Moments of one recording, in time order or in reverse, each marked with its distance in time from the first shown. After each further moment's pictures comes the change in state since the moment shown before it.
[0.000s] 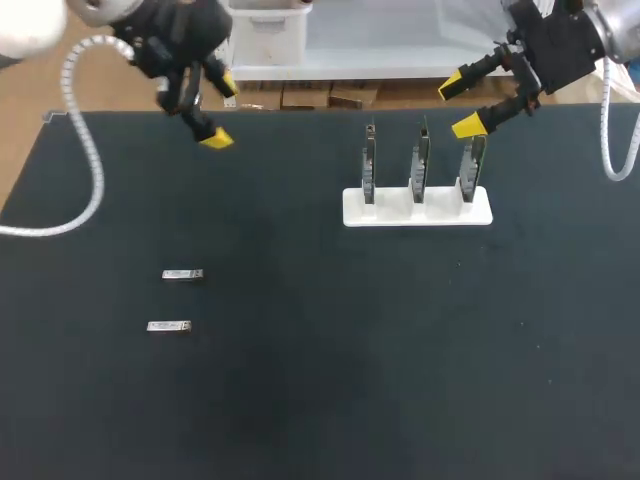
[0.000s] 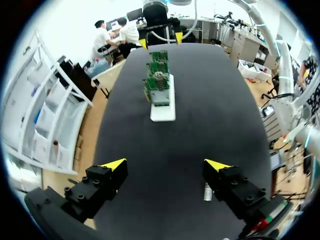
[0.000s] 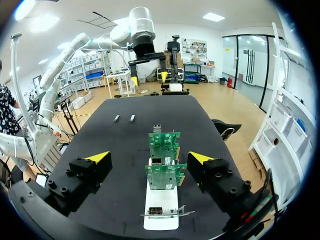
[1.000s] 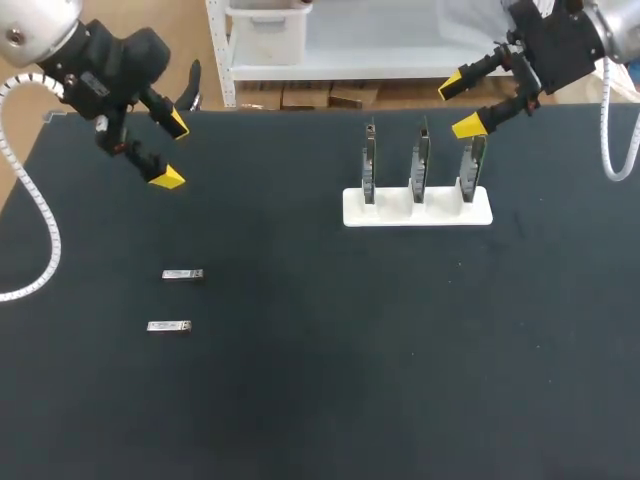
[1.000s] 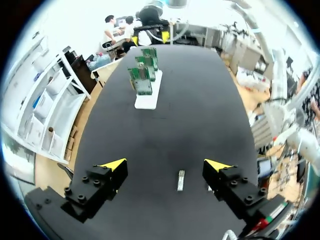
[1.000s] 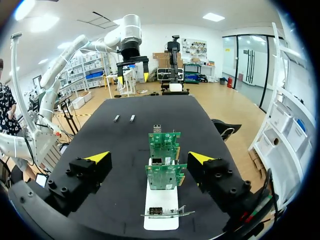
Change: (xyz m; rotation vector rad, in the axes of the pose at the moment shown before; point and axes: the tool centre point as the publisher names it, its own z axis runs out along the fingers) left arm 0.045 -0.065 -0.016 0.019 -0.007 -0.051; right arm 0.000 0.000 0.000 0.000 0.000 0.000
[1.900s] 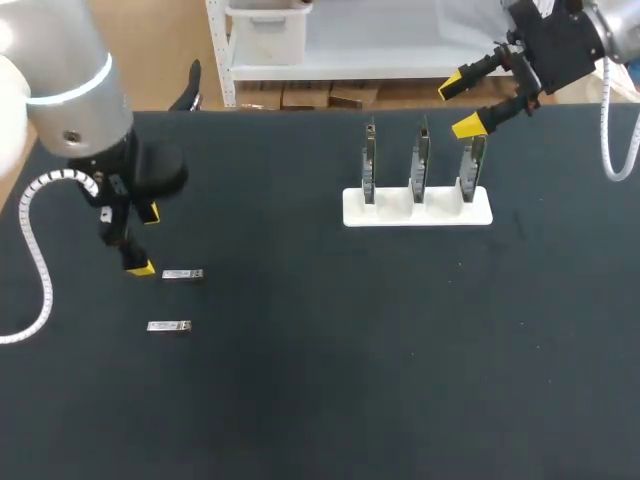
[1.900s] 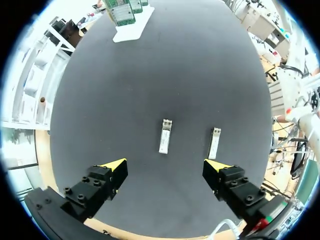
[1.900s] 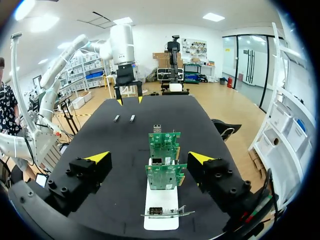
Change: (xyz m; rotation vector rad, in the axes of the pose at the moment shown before) left arm 0.103 -0.047 0.072 0.021 0.397 -0.056; right arm 0.000 0.000 0.000 0.000 0.000 0.000
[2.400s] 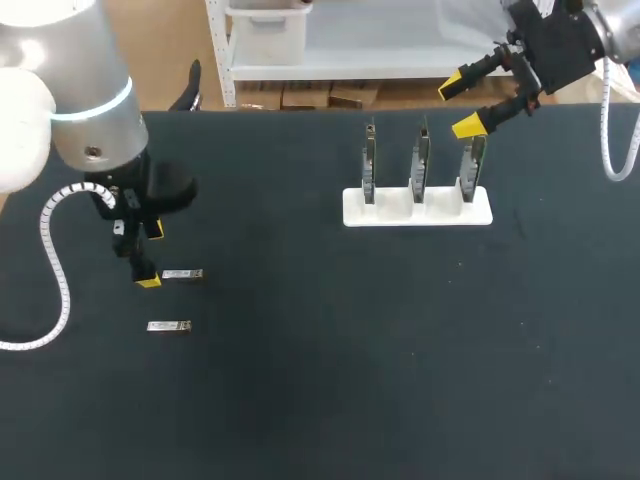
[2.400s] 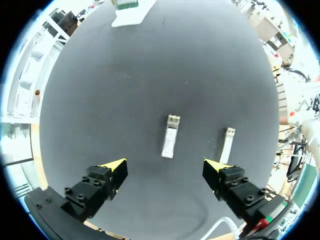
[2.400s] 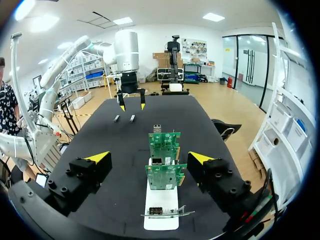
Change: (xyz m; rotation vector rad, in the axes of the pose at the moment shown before) left arm 0.001 0.009 0.033 0.030 0.030 -0.041; right arm 0.000 0.000 0.000 0.000 0.000 0.000
